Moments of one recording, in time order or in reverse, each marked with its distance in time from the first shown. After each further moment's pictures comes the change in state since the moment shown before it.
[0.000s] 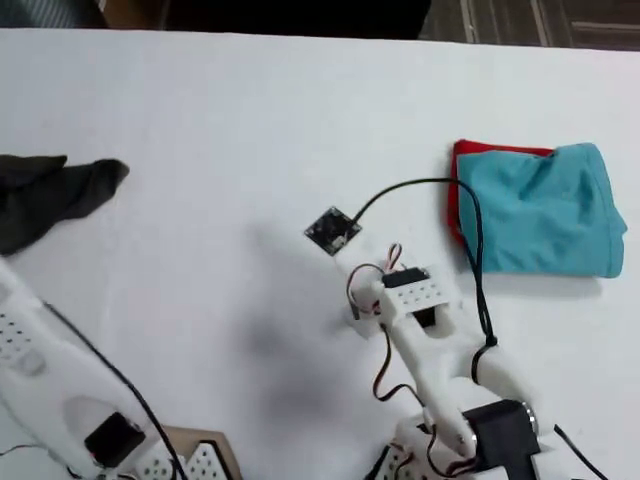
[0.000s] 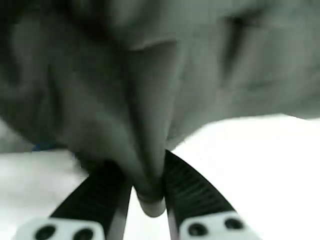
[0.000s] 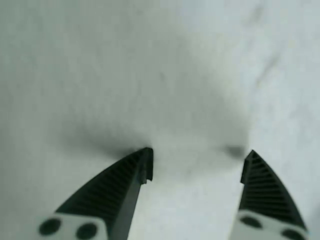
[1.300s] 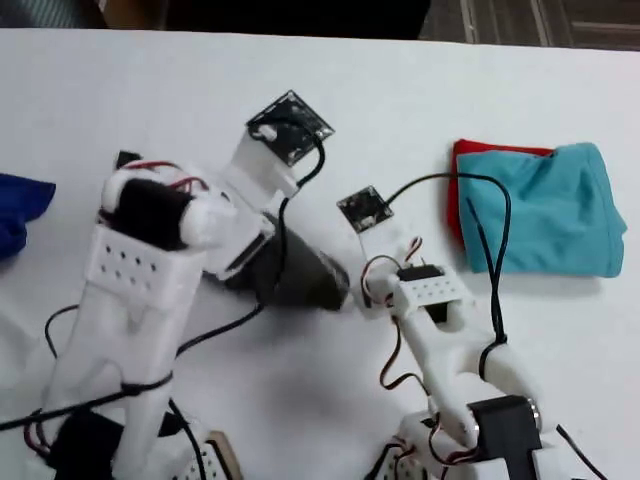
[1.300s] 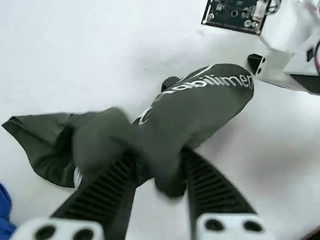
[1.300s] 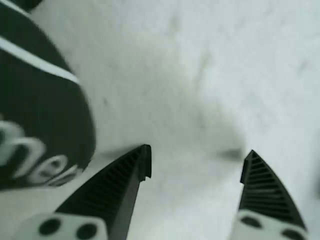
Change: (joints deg) left arm 63.9 -67.3 56.2 0.6 -10.3; right arm 5.6 0.1 0.3 -5.9 -10.0
